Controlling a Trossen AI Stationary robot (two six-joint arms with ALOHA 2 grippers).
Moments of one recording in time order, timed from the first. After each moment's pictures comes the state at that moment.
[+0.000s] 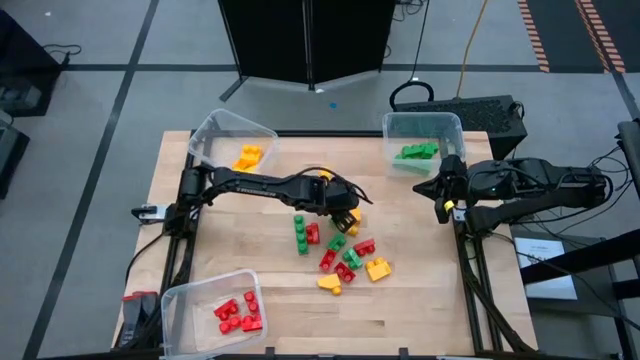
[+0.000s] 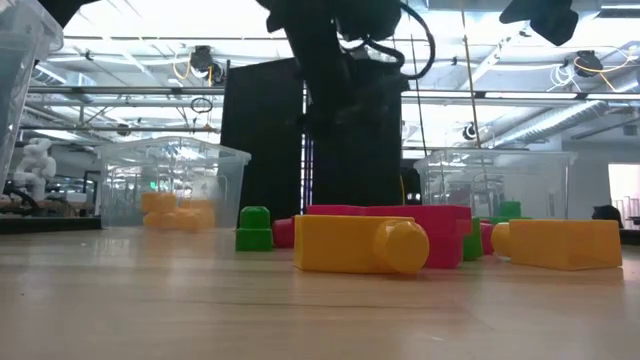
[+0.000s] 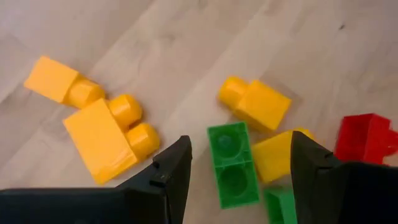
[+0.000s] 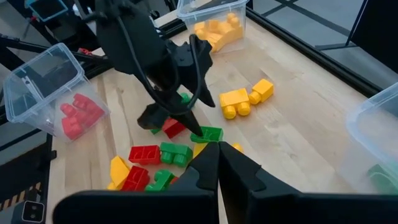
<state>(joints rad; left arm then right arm) 0.02 2.07 1.70 -0.73 -0.26 -0.60 0.13 0.71 1.01 -0.87 0.31 0.56</state>
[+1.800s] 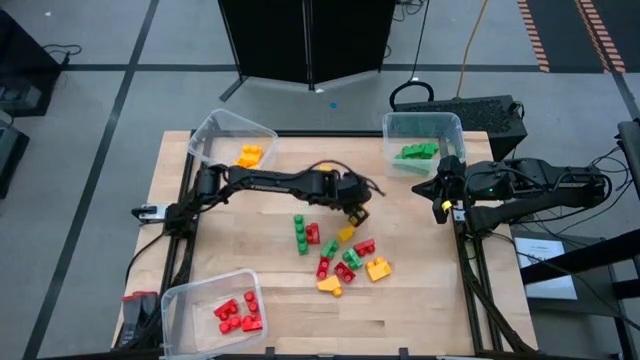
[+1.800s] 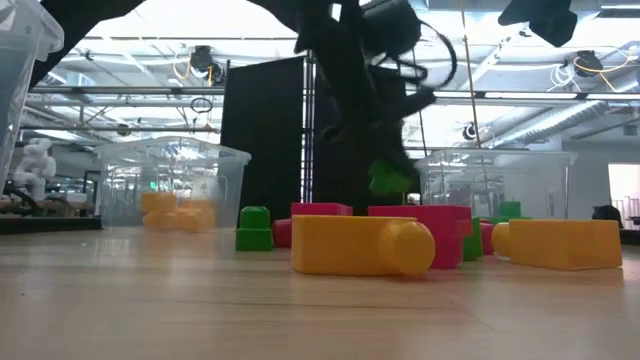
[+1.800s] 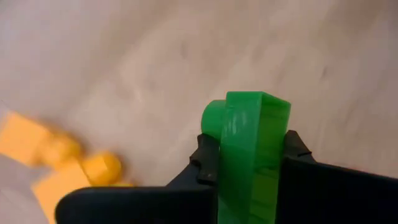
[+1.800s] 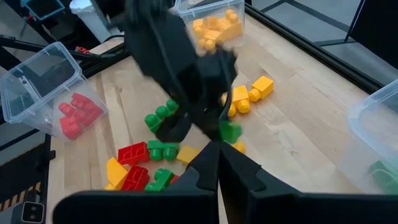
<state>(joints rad) 0.07 2.19 1.87 -0.70 -0.23 -0.54 0.13 0.72 1.01 -0.87 0.31 0.58</state>
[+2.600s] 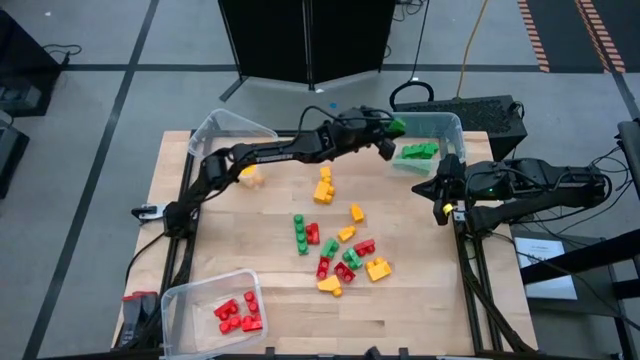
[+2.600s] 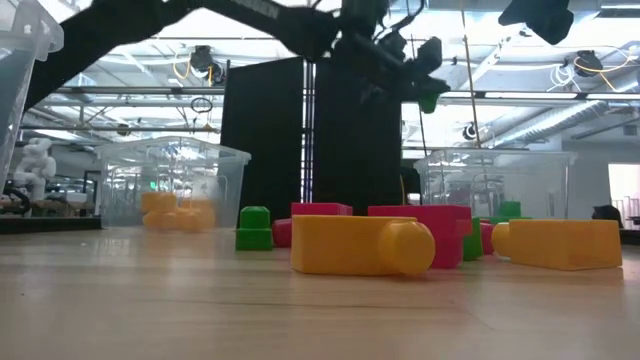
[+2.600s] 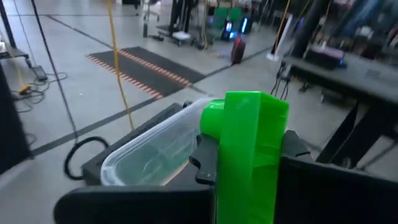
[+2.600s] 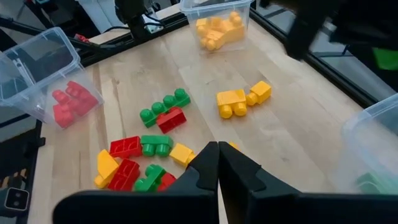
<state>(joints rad) 0.29 2.28 2.06 0.07 -0.20 -0.23 0.13 0.72 1.01 -0.87 0.31 0.48</state>
